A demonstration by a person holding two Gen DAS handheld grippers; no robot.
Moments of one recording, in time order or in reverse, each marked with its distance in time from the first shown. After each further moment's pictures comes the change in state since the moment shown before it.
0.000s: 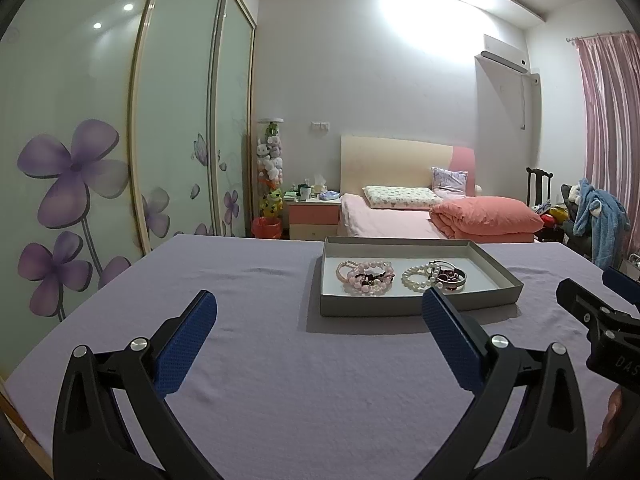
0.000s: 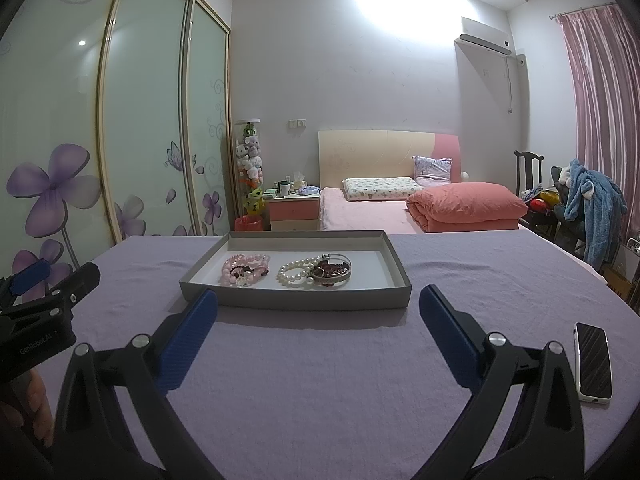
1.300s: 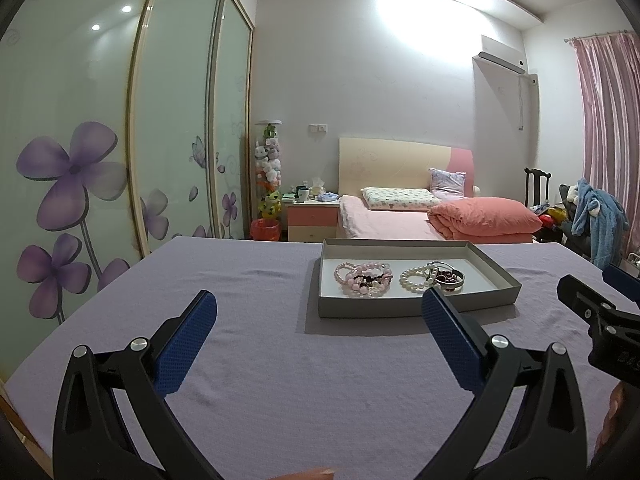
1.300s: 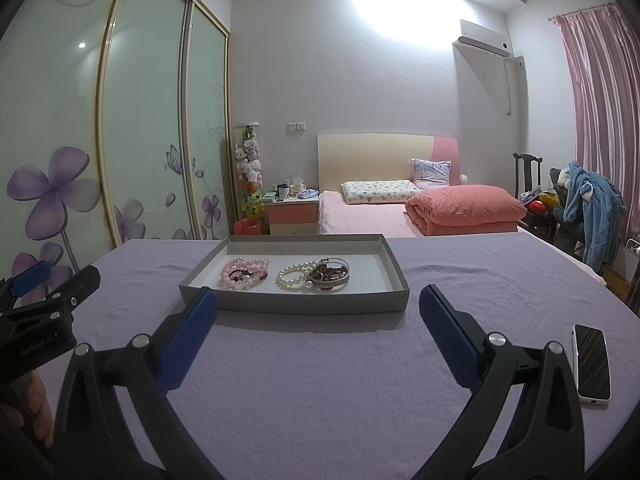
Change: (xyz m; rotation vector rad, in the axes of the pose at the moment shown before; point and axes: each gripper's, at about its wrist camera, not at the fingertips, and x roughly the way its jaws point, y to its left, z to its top) left arm 0.000 -0.001 0.001 0.002 -0.007 -0.004; right arm 0.000 -0.001 0.000 0.000 -0.004 0.001
